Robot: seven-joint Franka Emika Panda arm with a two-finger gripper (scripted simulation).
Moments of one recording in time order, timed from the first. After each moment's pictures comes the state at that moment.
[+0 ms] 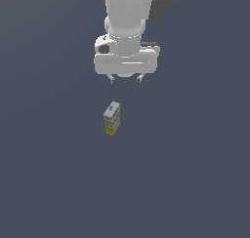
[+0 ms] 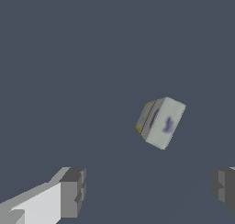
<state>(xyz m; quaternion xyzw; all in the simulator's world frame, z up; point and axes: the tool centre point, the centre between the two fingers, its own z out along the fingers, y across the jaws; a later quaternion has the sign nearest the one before) -0.082 0.004 0.317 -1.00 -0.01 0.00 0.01</state>
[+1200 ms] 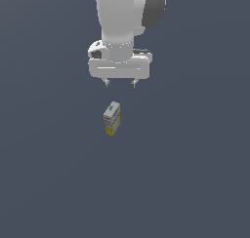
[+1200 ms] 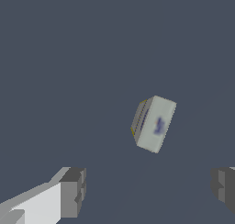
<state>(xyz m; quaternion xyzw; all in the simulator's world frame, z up) -0.079 -0.017 0.301 -1.00 0.04 0.00 0.01</state>
